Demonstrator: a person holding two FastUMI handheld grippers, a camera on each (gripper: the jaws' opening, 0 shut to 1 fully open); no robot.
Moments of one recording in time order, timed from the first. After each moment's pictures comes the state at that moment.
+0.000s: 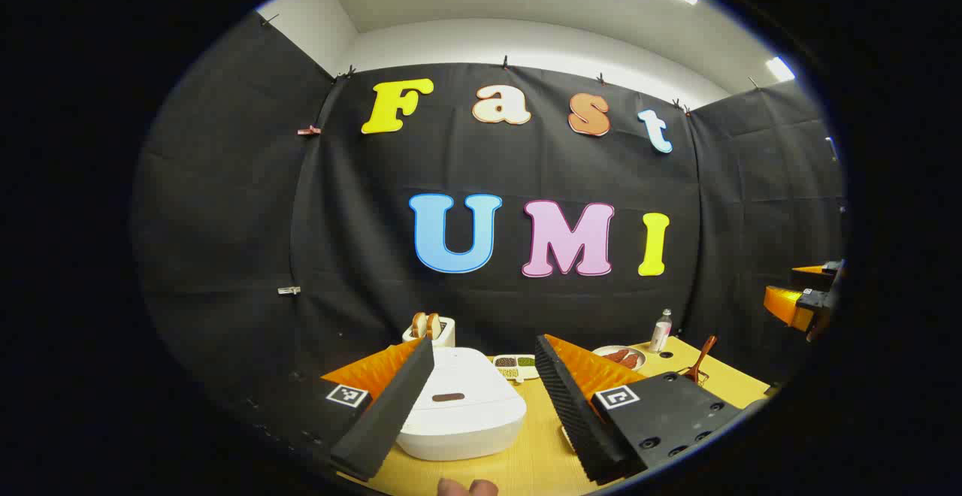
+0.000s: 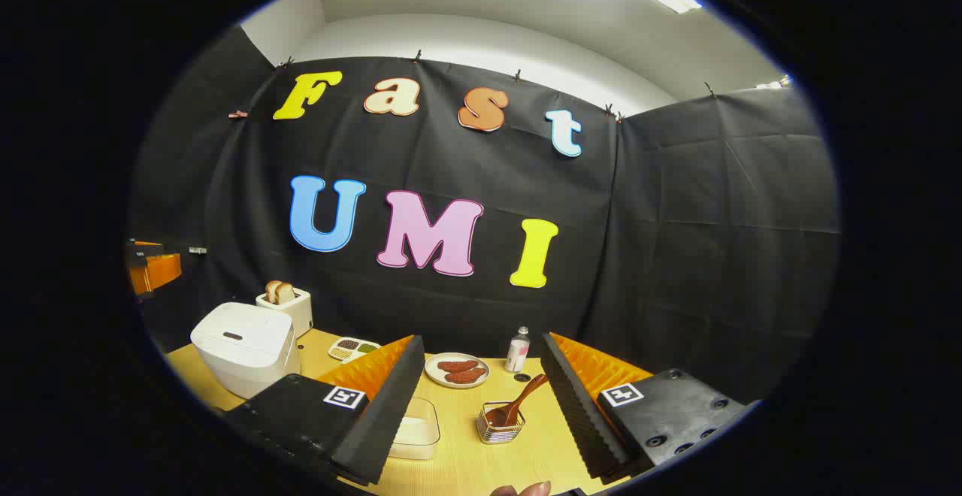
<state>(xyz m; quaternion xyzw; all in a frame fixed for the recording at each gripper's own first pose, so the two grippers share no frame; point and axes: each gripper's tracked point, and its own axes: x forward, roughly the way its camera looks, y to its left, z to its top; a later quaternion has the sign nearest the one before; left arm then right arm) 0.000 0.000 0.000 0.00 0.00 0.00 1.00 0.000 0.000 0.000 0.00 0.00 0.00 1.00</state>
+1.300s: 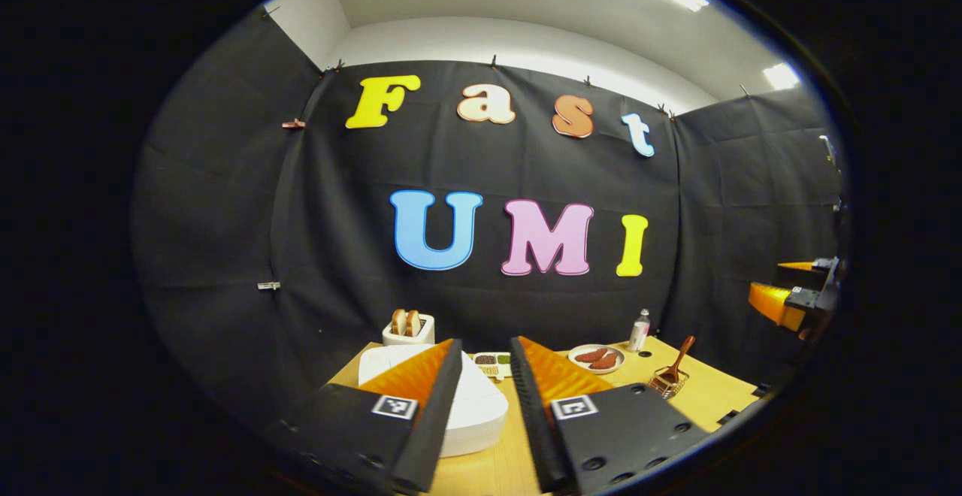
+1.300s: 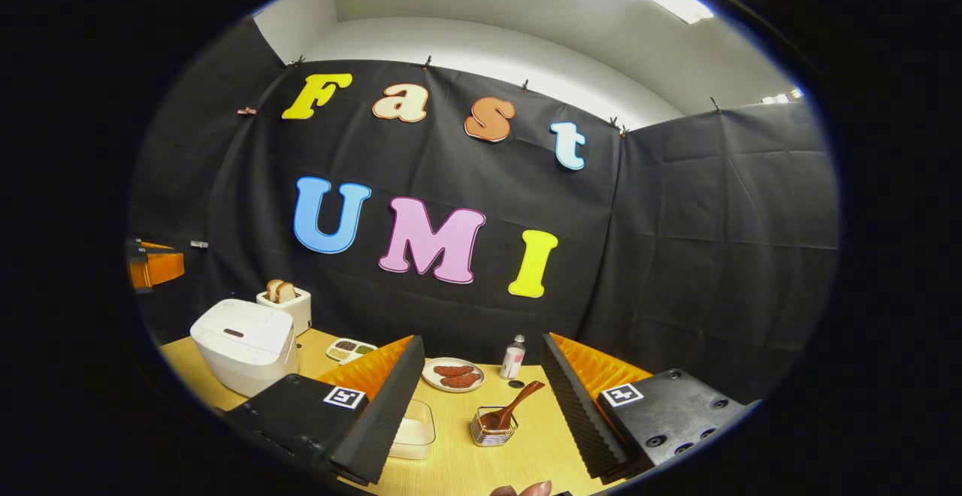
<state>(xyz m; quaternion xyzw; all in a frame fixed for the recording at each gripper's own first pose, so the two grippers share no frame) -0.001 -0.015 -0.008 -0.01 0.01 -0.06 1.00 -0.012 0.002 0.014 -0.02 -0.02 0.00 1.00</state>
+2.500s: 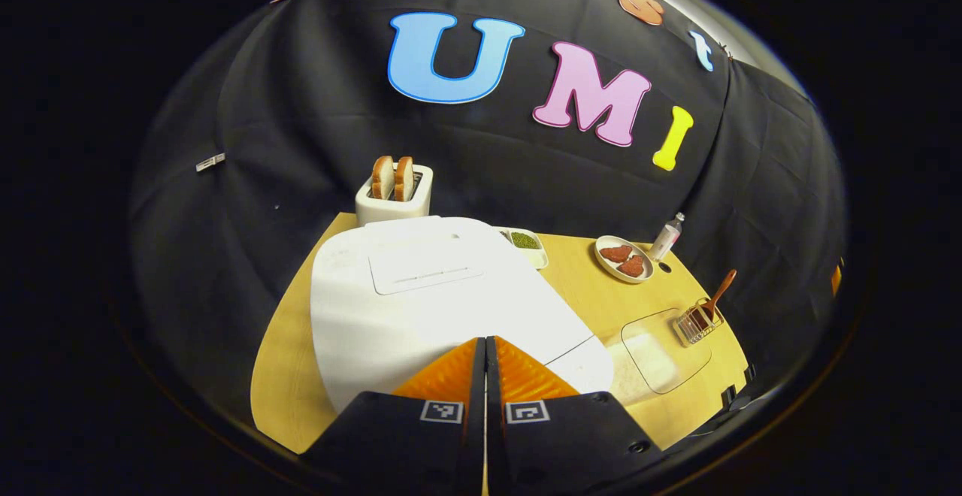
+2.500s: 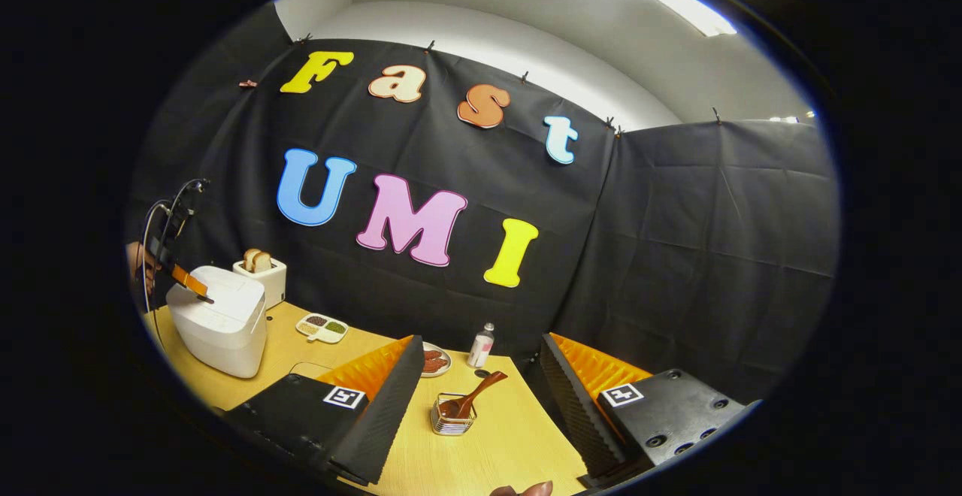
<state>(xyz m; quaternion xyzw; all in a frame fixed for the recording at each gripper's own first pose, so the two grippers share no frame) 0.163 0.063 -0.191 -0.06 0.32 -0.10 0.94 -0.013 -0.042 -0.005 -0.07 0.01 -0.03 1.00</state>
